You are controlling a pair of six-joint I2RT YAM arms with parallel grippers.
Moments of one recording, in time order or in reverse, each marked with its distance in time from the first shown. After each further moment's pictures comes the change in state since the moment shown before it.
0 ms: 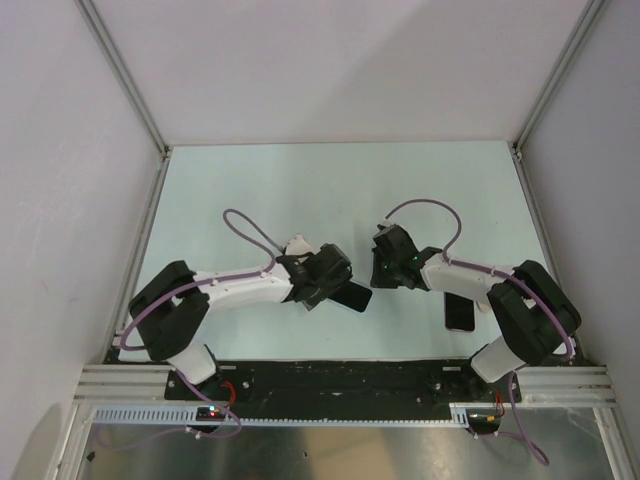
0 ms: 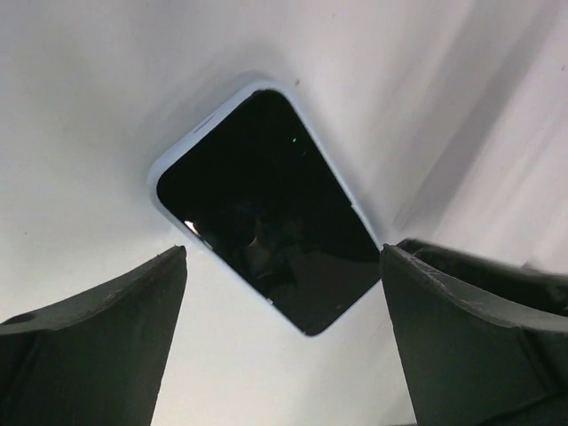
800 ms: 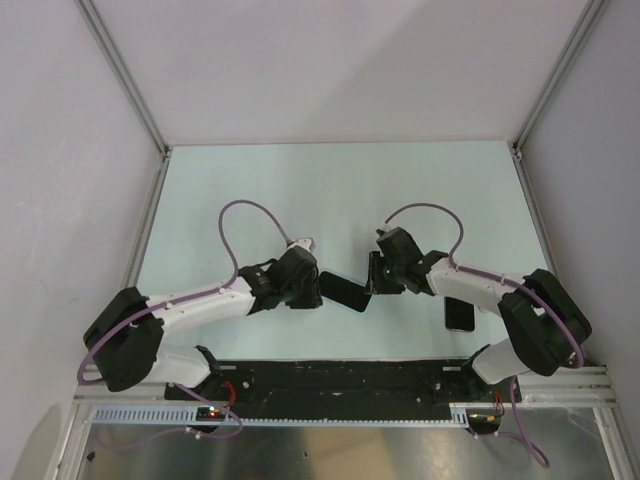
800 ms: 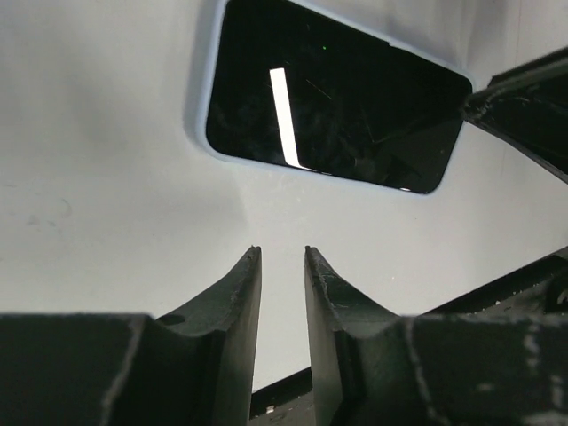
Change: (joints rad) left arm 0.112 -0.257 -0.199 0.083 0.289 0.737; right arm 0.016 -0.079 -0.037 -0.027 -0.106 -0.002
